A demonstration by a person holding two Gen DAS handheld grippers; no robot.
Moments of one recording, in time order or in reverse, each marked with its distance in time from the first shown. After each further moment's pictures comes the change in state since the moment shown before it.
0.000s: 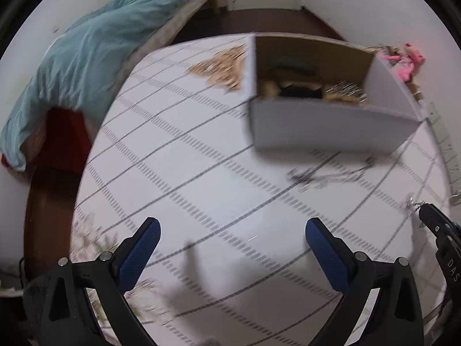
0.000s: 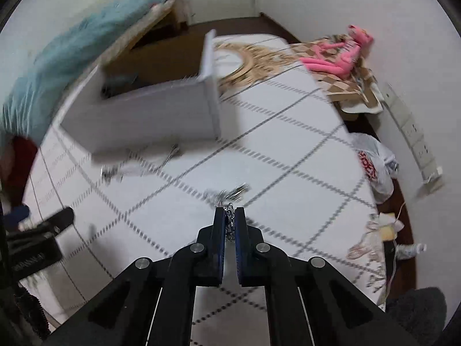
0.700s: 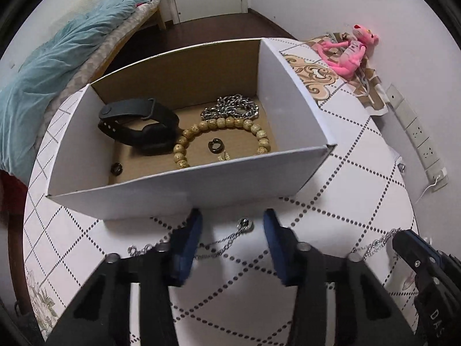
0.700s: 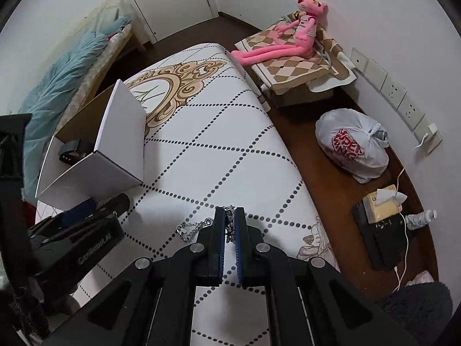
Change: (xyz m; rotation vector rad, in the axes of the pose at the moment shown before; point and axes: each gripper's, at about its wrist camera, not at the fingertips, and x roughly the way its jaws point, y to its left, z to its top) left arm 0.038 -0.114 0.042 0.157 -0.039 -0.137; right arm 0.014 -0.079 0.023 0.192 0.015 0.015
